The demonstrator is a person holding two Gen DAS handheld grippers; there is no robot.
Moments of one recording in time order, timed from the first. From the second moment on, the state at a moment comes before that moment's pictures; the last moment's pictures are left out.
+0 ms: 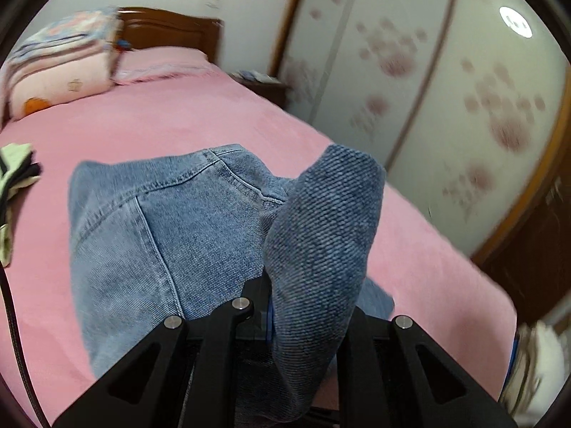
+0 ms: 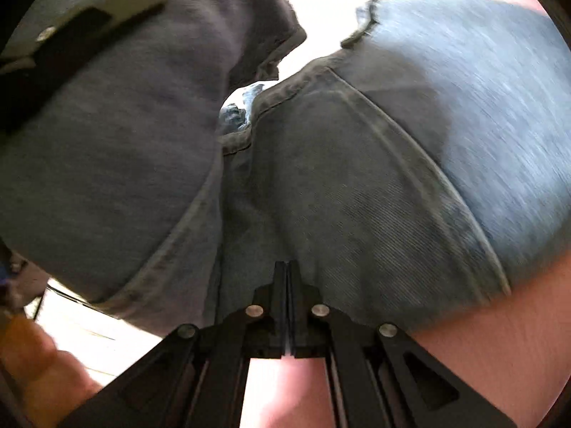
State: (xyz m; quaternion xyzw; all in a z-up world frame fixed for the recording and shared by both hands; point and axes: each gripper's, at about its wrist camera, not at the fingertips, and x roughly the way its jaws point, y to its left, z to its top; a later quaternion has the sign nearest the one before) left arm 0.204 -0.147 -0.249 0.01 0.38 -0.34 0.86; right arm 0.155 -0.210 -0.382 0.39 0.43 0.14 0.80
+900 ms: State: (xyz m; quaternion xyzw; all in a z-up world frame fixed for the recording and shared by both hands) left arm 0.203 -0.215 -0.320 0.08 0.47 -0.36 0.81; right arm 0.078 -0.329 -0.320 0.29 0.50 -0.03 0.82
